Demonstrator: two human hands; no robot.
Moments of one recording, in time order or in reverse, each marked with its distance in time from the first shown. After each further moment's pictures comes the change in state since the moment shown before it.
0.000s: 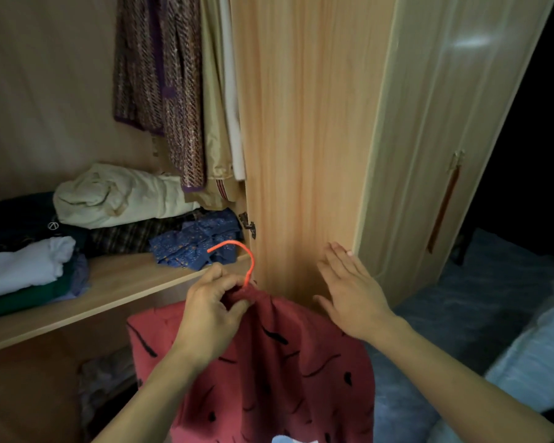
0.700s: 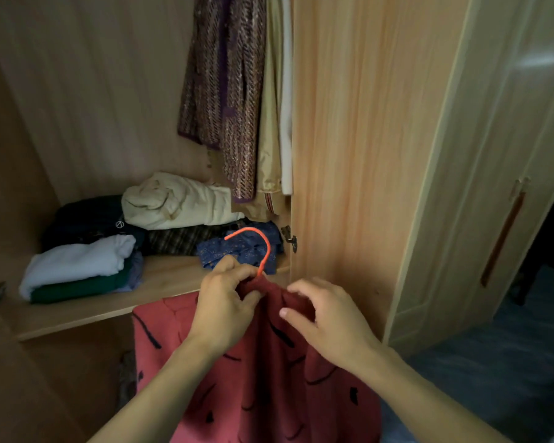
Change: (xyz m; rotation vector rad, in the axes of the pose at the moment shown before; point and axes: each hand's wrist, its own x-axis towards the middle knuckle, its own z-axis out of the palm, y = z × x) left_hand 0.009 -0.006 -0.047 0.128 0.139 -0.059; right_hand 0.019 -0.108 -0.031 0.631 0.184 -0.188
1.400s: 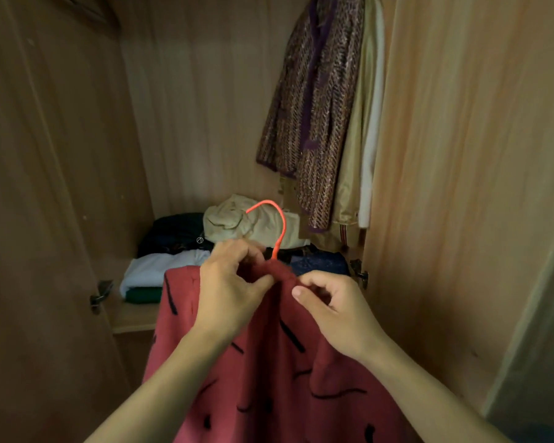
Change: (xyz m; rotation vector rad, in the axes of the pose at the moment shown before) left_hand 0.030 -0.017 -0.109 0.103 0.364 -0.014; right_hand 0.086 -0.083 0.037 0.590 -0.016 -0.109
